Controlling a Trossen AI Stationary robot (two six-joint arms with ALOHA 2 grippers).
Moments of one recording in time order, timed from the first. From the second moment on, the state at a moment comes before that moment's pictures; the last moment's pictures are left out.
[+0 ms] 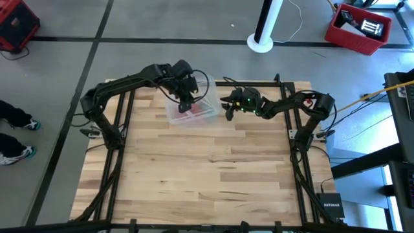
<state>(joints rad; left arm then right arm) 0.50 1.65 1.55 -0.92 0.23 0.22 -0.54 1.72 0.60 0.79 -0.19 0.05</state>
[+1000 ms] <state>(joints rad) 0.47 1.76 1.66 -0.97 0.15 0.16 -0.54 1.54 0.60 0.53 -0.20 -0.06</state>
